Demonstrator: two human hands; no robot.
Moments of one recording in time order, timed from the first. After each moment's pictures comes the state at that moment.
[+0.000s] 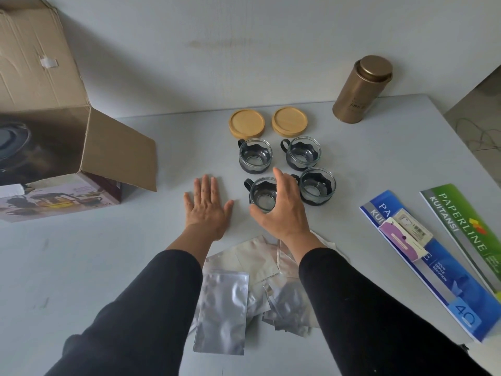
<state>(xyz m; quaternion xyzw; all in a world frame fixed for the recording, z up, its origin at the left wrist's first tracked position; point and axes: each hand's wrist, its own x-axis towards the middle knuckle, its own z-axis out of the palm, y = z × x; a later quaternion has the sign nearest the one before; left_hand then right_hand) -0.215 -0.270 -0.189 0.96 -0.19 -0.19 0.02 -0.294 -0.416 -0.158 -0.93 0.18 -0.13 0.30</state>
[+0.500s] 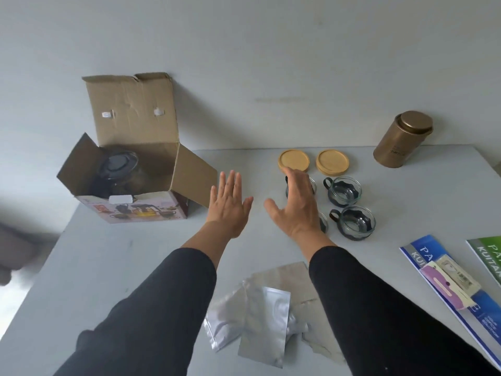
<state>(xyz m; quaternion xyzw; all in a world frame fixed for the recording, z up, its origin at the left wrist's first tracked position) -0.192 -0.217 -0.097 0.97 -0.18 -0.09 0.10 -0.250 -0.357 -0.075 -0.91 0.09 -0.22 0.33</state>
